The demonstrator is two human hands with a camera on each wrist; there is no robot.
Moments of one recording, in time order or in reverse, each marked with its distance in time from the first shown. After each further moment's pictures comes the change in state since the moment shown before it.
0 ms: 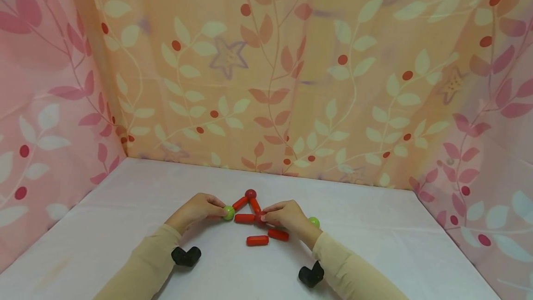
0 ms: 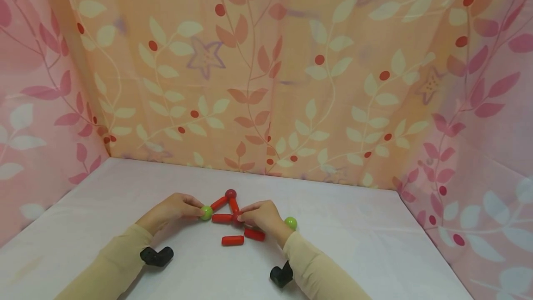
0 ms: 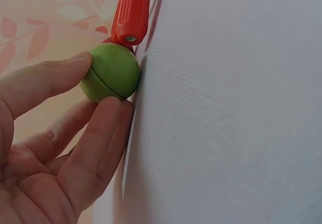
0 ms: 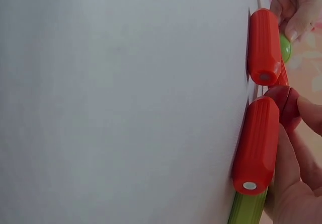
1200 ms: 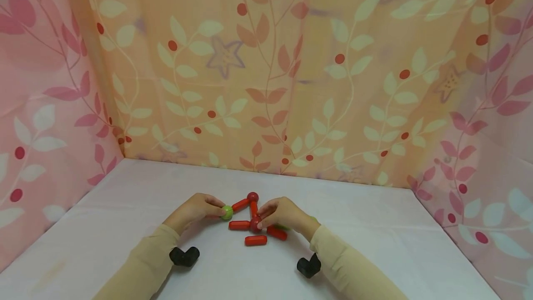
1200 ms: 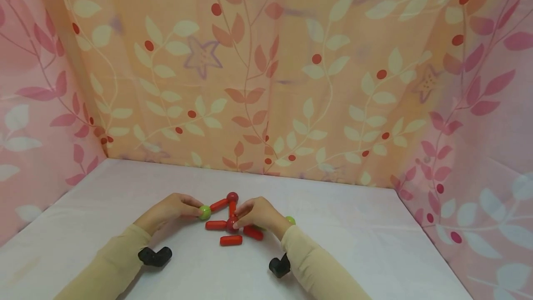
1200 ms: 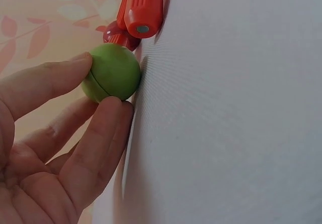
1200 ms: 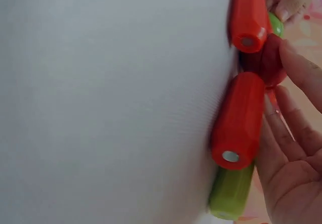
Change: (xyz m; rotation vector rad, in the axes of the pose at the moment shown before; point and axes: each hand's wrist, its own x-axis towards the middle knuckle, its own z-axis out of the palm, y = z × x) left_hand 0.003 -0.001 -0.001 0.005 -0.020 0.014; right_hand 0.010 -0.006 -0.010 -0.161 -0.201 -0.135
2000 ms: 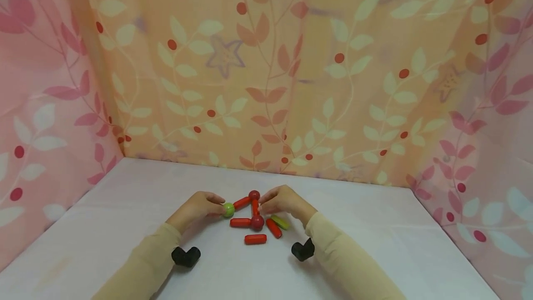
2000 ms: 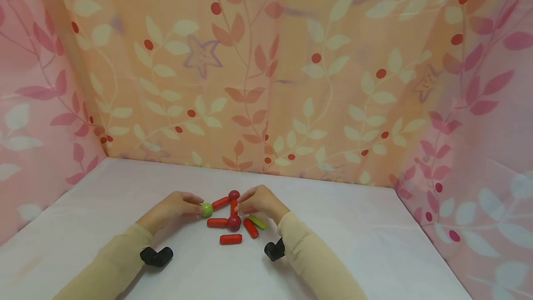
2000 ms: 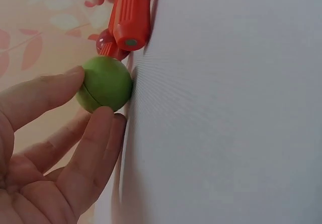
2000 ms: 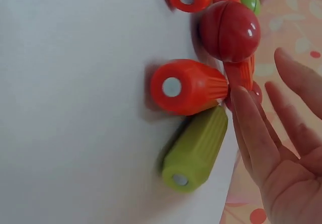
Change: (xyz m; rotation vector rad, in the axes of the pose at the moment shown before) left_hand 0.001 0.003 0.003 0.044 0.026 -0.007; right_hand 0.015 -0.013 -0.015 0.054 0.042 0.077
